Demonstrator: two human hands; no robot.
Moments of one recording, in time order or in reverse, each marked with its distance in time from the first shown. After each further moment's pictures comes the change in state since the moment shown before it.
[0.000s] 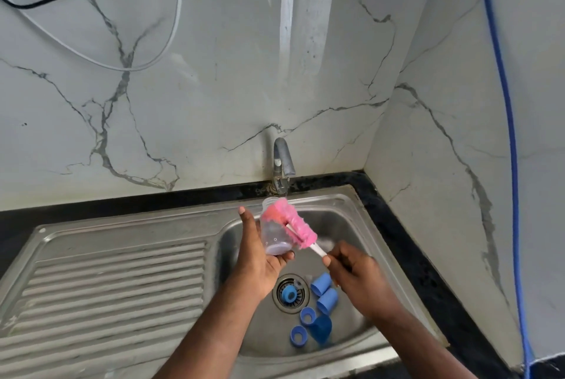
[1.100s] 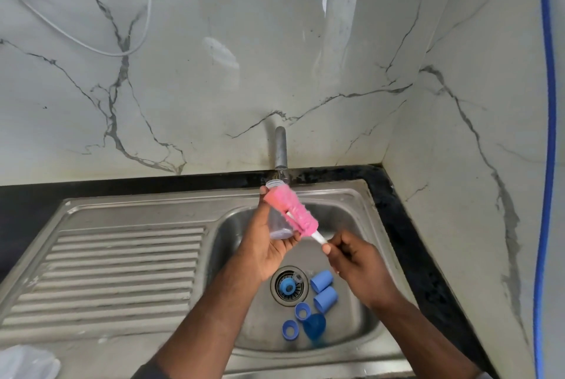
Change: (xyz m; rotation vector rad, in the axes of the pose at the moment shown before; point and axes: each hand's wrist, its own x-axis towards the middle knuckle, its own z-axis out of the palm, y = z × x) left_hand 0.024 -0.020 0.047 -0.044 -0.028 0.025; right_hand 0.042 0.042 -0.033 0.301 -0.149 -0.060
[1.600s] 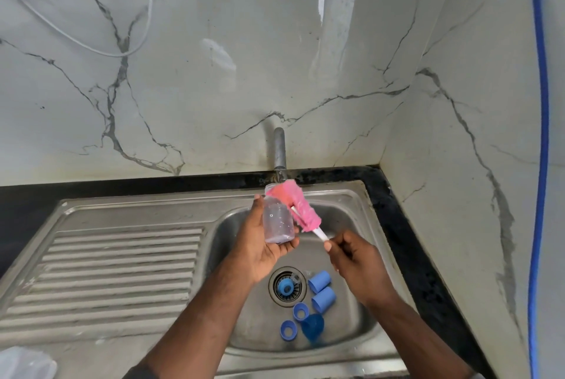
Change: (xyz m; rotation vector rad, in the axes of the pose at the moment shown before) left_hand -0.006 0.007 -0.003 0.018 0.030 -0.027; right_hand -0.002 -0.001 0.000 -0.051 0.062 0.009
